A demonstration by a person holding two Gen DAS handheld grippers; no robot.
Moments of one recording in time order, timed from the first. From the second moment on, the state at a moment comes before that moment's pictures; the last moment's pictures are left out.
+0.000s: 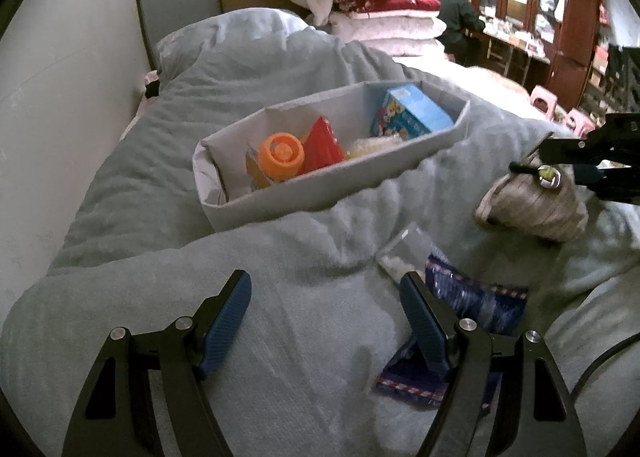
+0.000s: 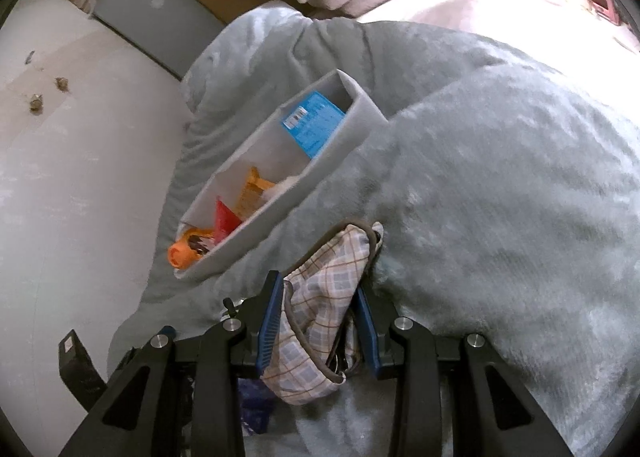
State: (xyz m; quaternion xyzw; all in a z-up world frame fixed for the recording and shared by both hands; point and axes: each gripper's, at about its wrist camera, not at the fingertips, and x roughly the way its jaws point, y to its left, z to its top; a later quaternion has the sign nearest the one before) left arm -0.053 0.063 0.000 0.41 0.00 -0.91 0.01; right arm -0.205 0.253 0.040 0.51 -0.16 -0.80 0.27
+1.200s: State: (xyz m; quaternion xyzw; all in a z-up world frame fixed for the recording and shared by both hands) left arm -0.090 0.051 0.043 0.40 0.02 -0.92 0.00; right arm -0.229 0.209 0.063 0.51 -0.06 -0.79 0.32
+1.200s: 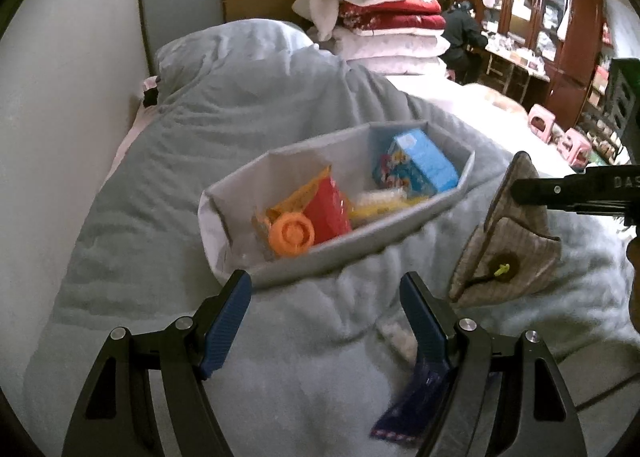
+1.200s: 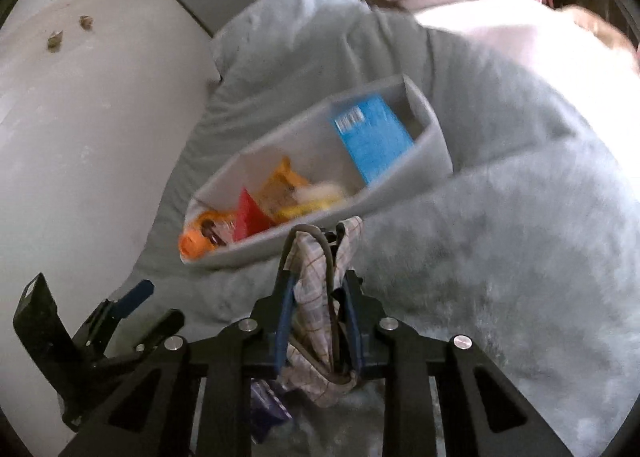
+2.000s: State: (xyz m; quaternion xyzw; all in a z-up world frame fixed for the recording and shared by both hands) left arm -0.155 0.005 0.038 0.44 0.12 -0.89 0.05; right arm -0.295 0.074 0.054 0.47 0.05 -0.85 0.24
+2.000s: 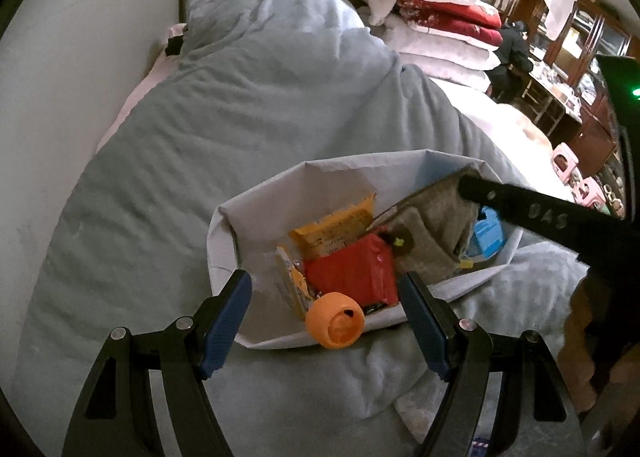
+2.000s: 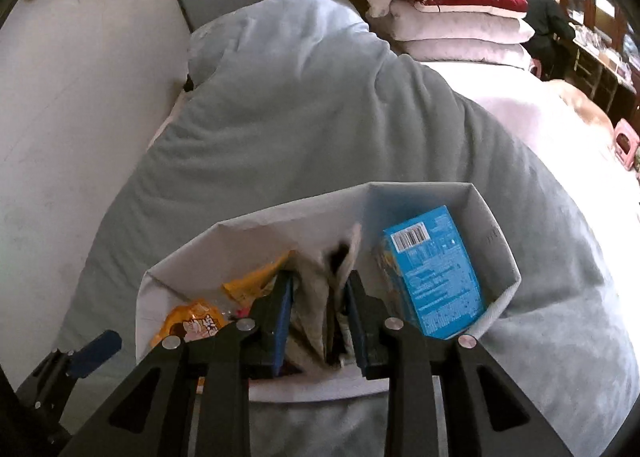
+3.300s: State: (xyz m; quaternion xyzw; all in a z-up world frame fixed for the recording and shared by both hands) left arm -0.022 0.035 0.039 0.42 0.05 -0.90 0.03; right arm -0.128 0.061 -0.021 0.66 0.33 -0.59 0.33
